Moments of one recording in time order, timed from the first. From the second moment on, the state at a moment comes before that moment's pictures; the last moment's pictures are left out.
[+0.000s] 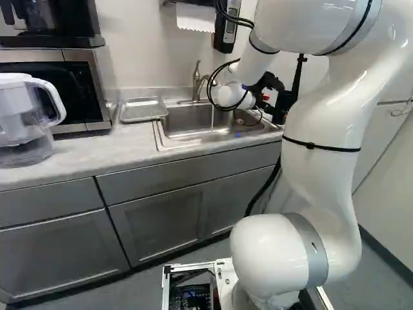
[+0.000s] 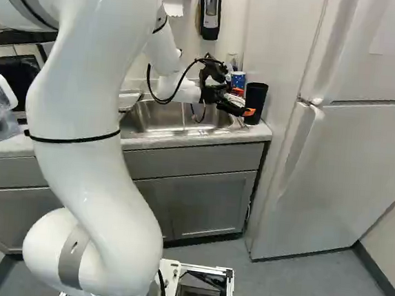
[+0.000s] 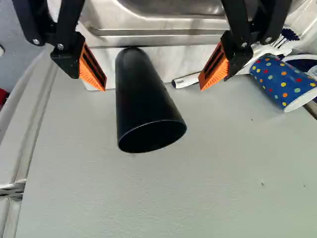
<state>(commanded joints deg) -1.3 -16.8 -55.8 79.4 66.2 -23.9</state>
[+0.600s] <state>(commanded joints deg) -1.8 -17.1 -56.2 79.4 66.2 -36.6</state>
